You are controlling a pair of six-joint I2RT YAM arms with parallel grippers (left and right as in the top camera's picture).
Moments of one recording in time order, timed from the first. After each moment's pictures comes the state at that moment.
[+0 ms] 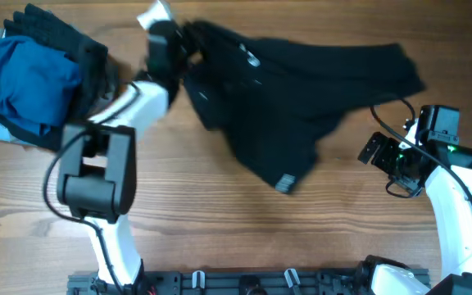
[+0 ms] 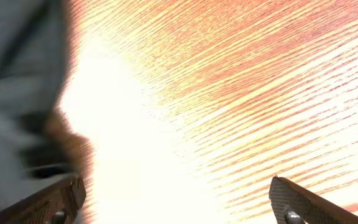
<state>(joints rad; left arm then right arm) -0.20 2.07 1.38 0.31 0.12 -0.86 -0.26 1.28 0.85 -0.87 -0.13 0.32</state>
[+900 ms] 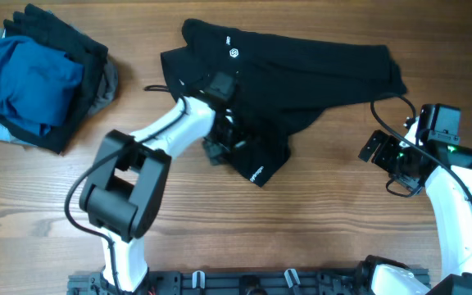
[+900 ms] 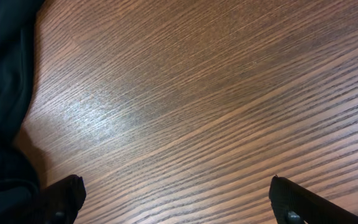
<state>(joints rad) -0.51 2.02 1.32 -0.73 0.42 -0.89 -0.26 1.28 0.85 -0.85 -0.13 0.32</state>
